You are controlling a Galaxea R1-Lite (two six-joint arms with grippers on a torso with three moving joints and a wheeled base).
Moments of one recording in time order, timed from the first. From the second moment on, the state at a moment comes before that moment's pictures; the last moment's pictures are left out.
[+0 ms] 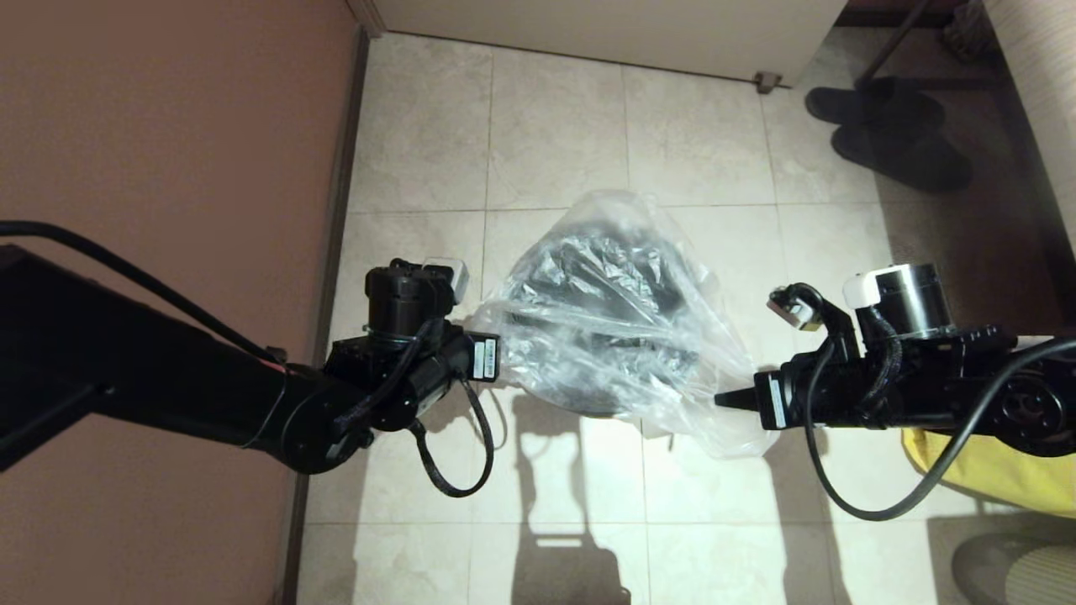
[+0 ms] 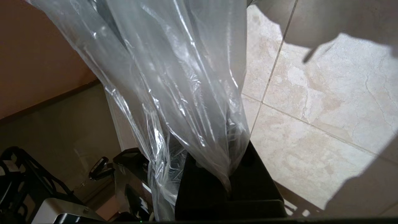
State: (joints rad) left arm -0.50 1.93 -0.97 -0.61 0.36 -0.03; right arm 0.32 1.79 -0.98 -0.19 0.41 0.17
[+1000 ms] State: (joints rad) left arm -0.50 1.77 -0.93 -0.53 0.34 -0.03; right arm 0.36 1.73 -1.00 -0.11 0.38 0.22
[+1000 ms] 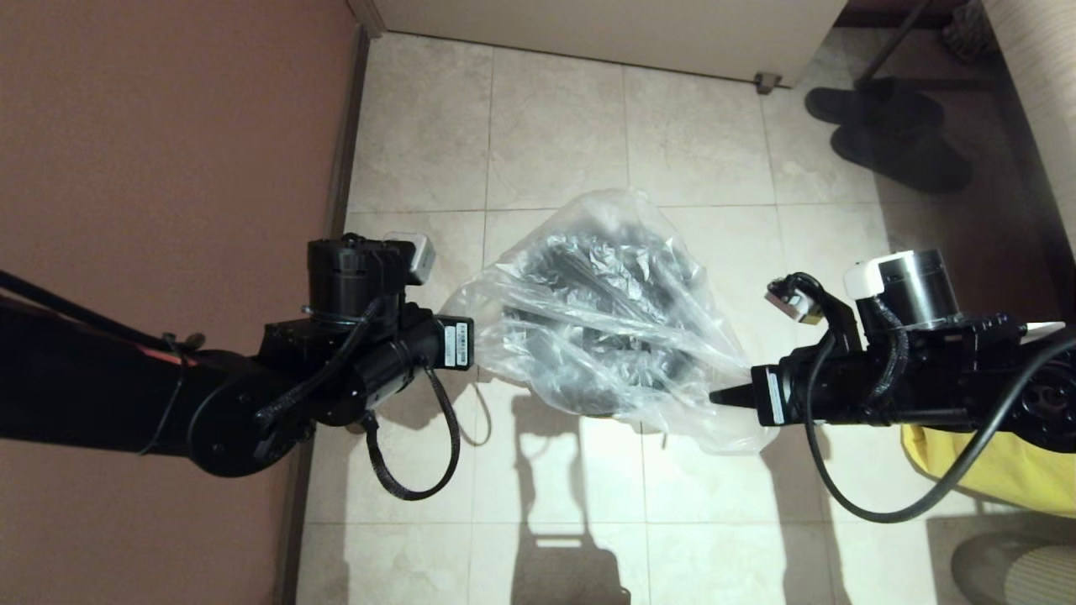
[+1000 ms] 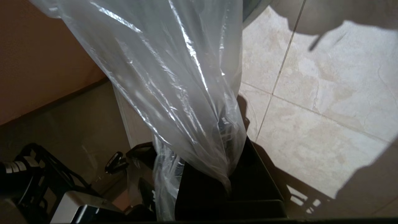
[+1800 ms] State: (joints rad) left arm -0.51 1.65 -0.67 -0.58 0.33 -0.12; right arm 0.37 1.65 -0.89 -0.10 0.38 0.23
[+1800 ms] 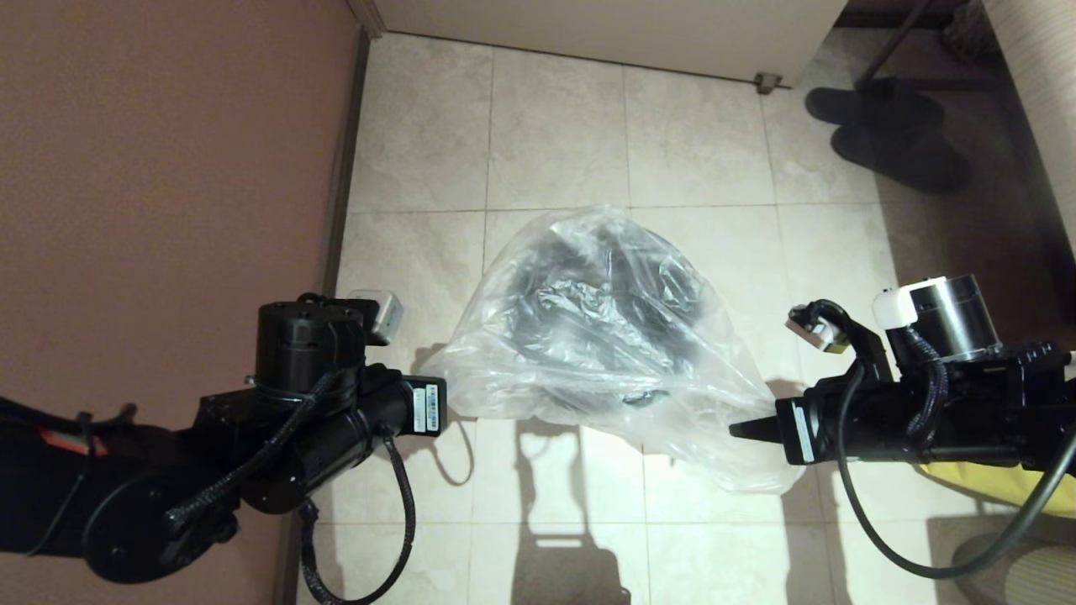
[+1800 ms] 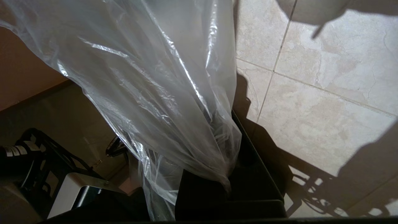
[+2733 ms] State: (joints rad) left arm -0.52 1.65 -0.75 -0.63 0.33 -0.11; right arm 0.37 1.62 -0.94 -0.08 0.43 0.30
